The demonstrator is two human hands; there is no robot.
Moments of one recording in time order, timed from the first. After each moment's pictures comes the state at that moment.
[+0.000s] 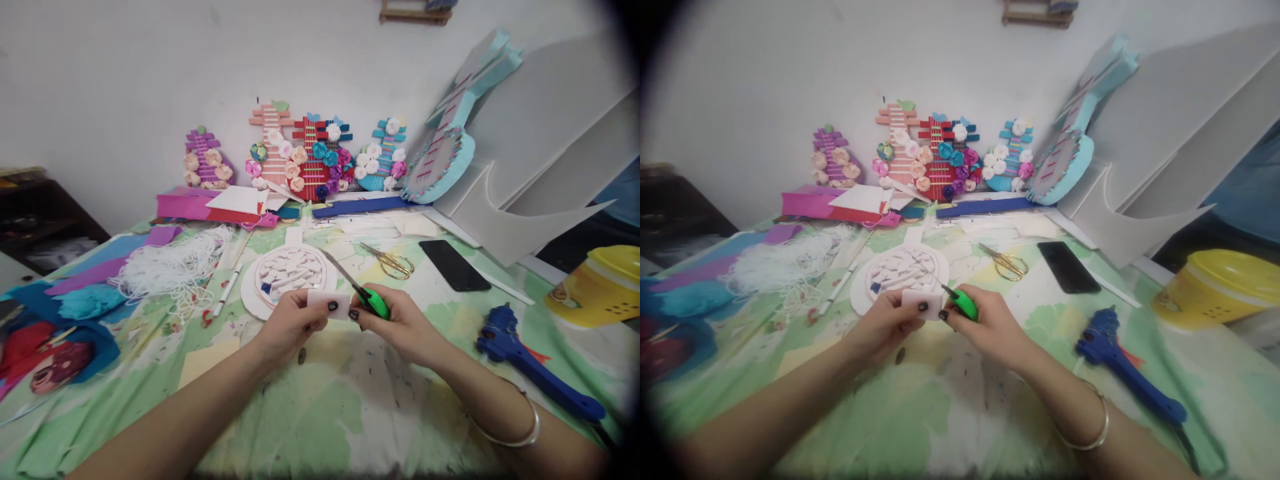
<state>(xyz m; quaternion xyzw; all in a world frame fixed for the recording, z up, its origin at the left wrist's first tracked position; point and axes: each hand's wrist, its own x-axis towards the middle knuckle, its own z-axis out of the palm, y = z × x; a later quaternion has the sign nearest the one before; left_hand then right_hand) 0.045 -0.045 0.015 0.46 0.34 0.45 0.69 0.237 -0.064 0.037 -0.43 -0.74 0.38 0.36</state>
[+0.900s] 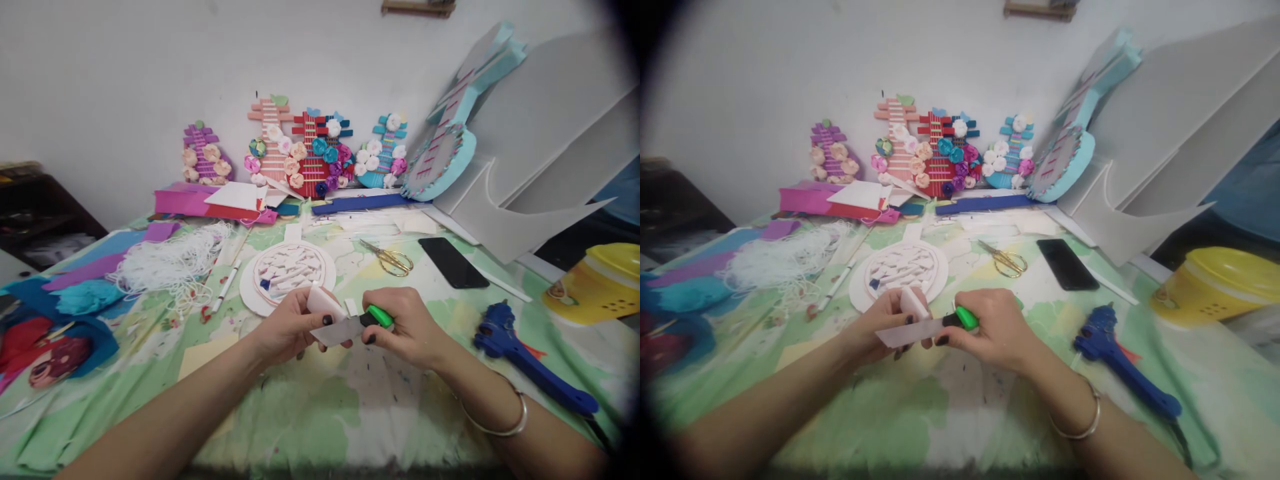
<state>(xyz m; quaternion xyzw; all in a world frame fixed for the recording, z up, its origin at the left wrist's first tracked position) 0.041 -0.048 0.020 0.46 0.17 0.35 0.79 0.247 -0.064 0.033 -0.39 -0.86 0.15 0.31</state>
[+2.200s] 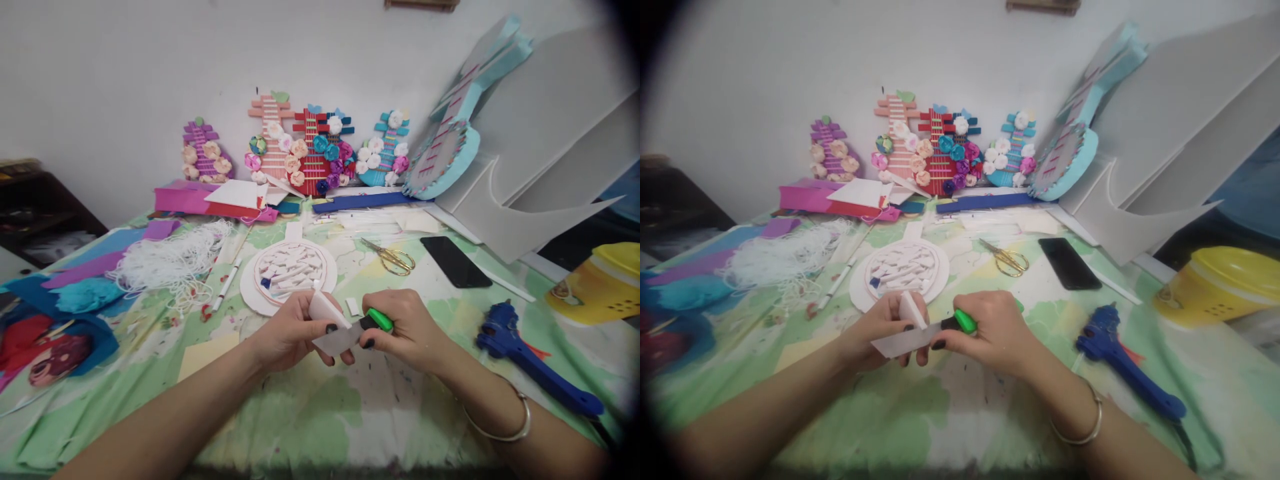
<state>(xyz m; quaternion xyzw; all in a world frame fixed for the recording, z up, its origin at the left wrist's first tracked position) 0.038 -0.057 0.023 0.46 0.15 0.32 0.81 0.244 -0.066 0.033 -0.39 -0.86 0.15 0.31</state>
